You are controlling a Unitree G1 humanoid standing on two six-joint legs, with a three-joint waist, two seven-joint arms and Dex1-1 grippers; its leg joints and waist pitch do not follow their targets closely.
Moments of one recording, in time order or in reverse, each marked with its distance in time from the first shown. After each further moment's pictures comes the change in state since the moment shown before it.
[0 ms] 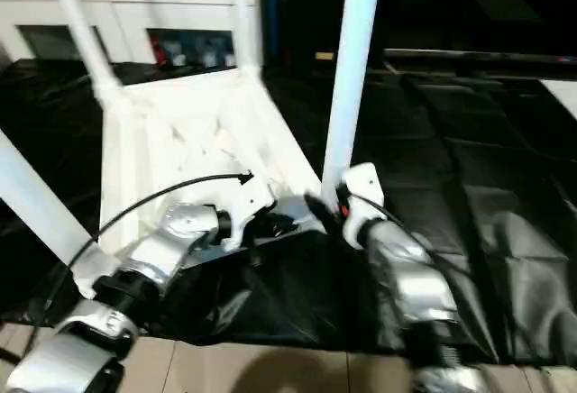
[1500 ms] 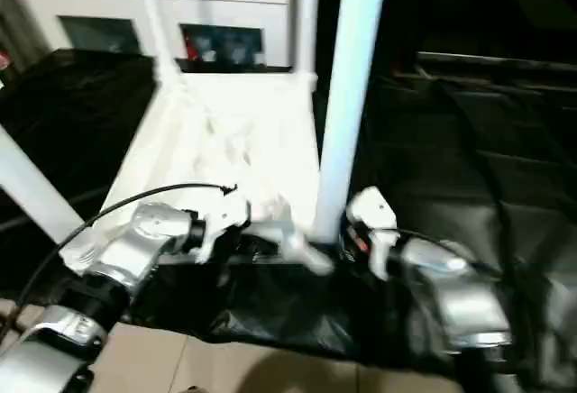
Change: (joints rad) left arm 0.047 0.049 -0.005 -0.061 -0.021 -0.004 -0.039; right arm 0.065 -0.034 0.012 -0.071 0.042 0.012 0.065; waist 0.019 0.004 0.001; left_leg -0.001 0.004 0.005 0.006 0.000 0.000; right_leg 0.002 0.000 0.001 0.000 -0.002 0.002
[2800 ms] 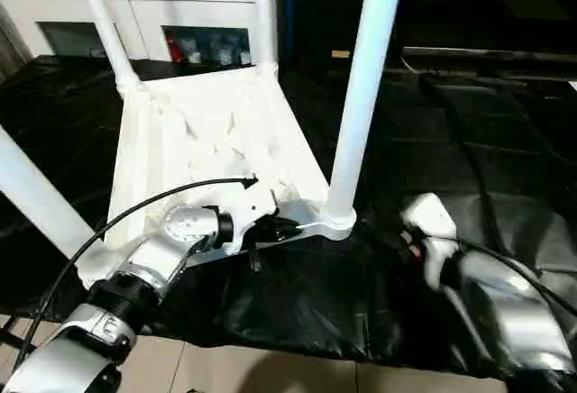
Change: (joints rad) left arm -0.021 -0.043 -0.017 0.026 0.024 -0.039 0.074; right arm 0.175 -0.287 -0.094 -0.135 0.148 0.029 0.325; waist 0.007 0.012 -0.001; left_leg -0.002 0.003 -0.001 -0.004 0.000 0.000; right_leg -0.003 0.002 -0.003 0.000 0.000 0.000
